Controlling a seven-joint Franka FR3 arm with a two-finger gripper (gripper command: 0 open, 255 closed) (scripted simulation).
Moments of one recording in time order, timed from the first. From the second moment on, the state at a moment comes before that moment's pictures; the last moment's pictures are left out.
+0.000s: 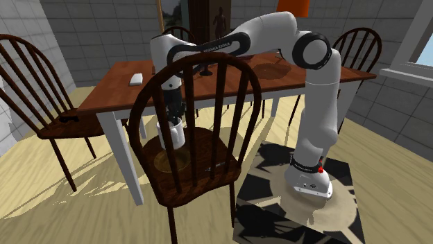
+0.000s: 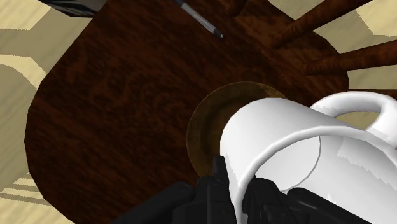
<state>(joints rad) 0.20 0.18 0.24 -1.68 0.02 1.78 0.44</state>
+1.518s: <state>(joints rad) 0.21 0.25 0.24 -1.82 0.01 1.99 0.45</state>
